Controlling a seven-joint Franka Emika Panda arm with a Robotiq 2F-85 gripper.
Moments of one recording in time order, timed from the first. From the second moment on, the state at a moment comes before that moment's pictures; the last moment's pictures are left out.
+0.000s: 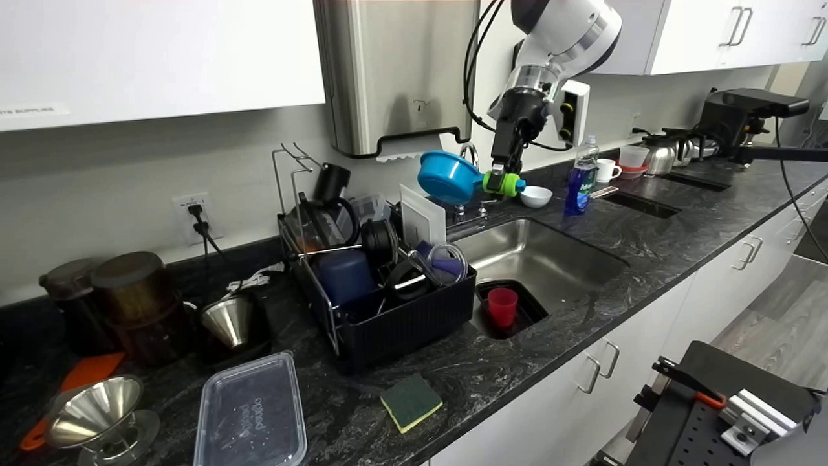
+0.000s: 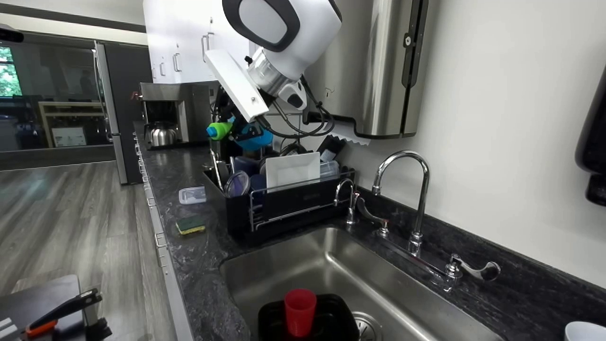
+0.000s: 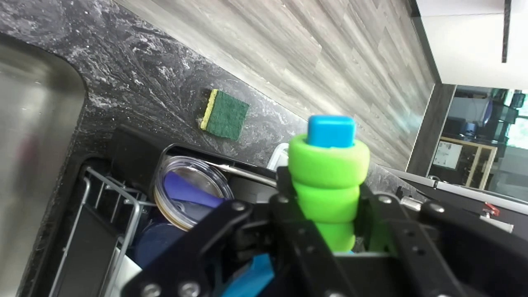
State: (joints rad) arm -0.09 0.06 -0.12 -2.02 0.68 1.59 -0.75
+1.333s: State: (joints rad) arm -0.03 -0.04 -0.04 -2.30 1.16 1.75 -0.76
